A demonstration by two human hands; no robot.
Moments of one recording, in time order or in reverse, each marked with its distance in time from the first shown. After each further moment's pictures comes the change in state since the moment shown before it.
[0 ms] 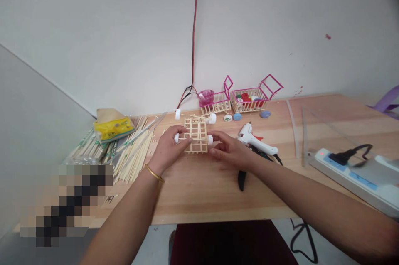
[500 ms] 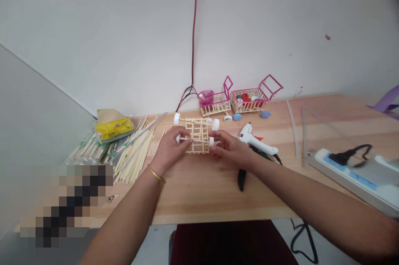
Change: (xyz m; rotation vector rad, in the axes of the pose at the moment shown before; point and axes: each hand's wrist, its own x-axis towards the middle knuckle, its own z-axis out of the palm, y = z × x) left_hand -0.001 0.005 0.003 -0.044 -0.020 -0.022; right_hand 0.005 0.004 0.002 0.137 0.036 0.029
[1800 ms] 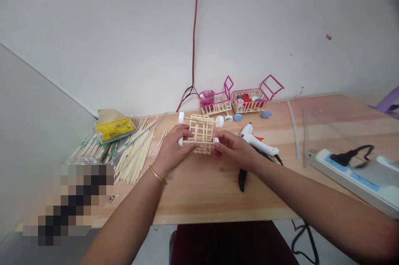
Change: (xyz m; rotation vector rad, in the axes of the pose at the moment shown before) left_hand -0.001 -0.004 0.005 -0.030 0.031 0.227; right_hand -0.006 -0.018 0.000 -0.126 0.075 -0.014
